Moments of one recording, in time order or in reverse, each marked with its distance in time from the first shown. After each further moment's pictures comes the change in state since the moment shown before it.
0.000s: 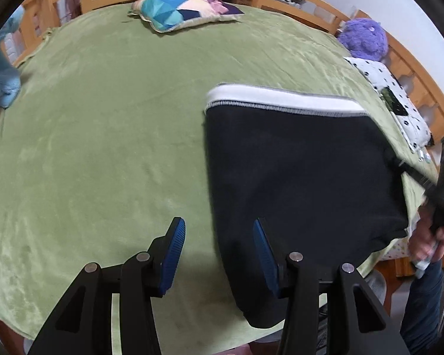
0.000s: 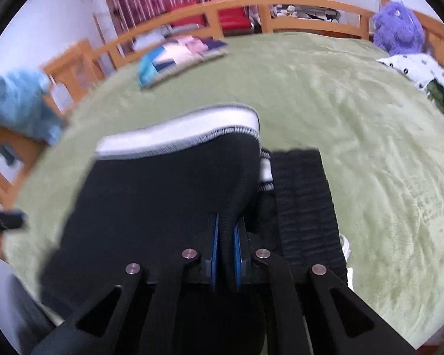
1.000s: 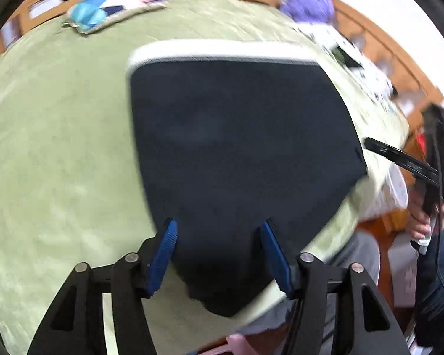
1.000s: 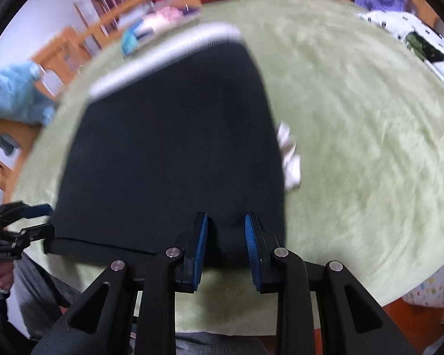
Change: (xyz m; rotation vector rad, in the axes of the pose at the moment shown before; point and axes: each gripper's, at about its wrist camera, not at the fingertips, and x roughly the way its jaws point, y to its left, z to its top) left arm 0.031 -0.066 -0.027 0.185 0.017 -0.130; right arm -0.043 -0.044 -0.062 0.000 0.107 -0.093
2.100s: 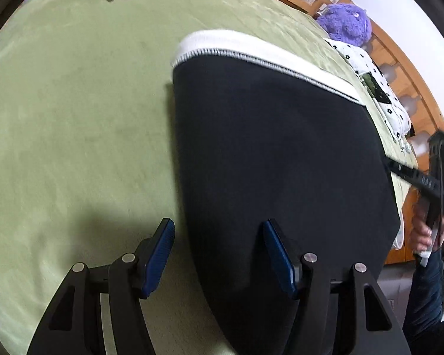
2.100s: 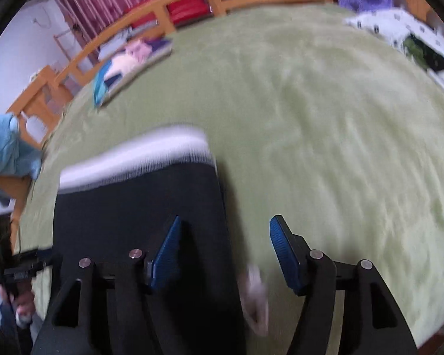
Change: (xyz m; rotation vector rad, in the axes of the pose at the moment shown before) left arm 0.071 0.063 0.041 -0.161 0.067 -0.061; right arm 0.066 -0.049 0.083 0.087 0.090 -0.003
